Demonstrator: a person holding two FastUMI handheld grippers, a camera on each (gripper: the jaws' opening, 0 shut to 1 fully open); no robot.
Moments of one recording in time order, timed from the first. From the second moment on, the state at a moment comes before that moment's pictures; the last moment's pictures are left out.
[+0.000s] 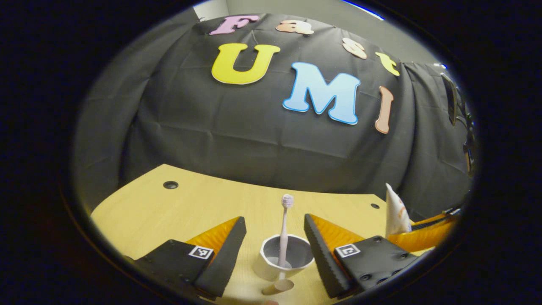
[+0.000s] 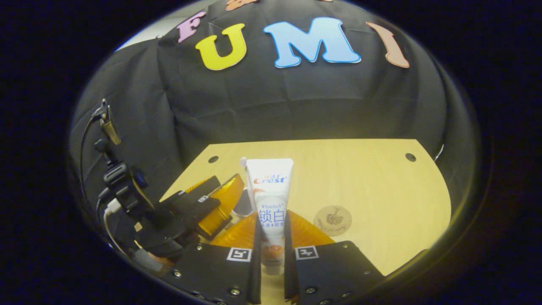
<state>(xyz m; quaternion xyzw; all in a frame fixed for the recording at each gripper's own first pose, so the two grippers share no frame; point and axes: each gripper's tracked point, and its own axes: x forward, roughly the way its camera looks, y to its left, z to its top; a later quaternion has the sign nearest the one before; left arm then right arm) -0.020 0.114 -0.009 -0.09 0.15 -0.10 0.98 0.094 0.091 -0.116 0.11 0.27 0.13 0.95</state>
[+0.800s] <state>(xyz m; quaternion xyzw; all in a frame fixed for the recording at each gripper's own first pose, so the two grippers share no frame) -0.075 0.178 -0.031 -0.10 0.22 -0.05 0.97 0.209 0.168 -0.103 0.12 0.15 0.17 0.97</state>
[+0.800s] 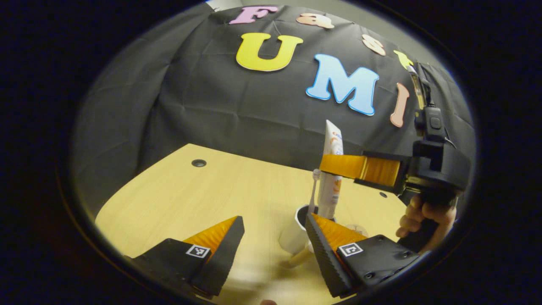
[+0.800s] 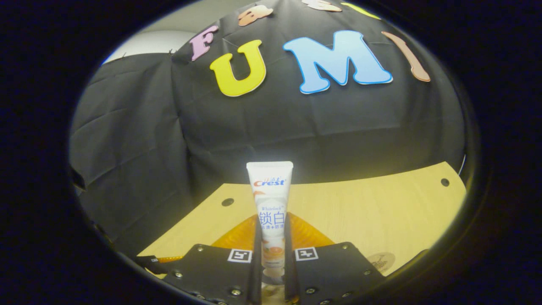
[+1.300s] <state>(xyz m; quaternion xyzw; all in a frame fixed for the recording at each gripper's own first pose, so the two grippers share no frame) -0.081 0.187 -0.046 -0.11 0.24 -0.04 0.96 0.189 0.170 -0.118 0.03 0.15 0.16 0.98</state>
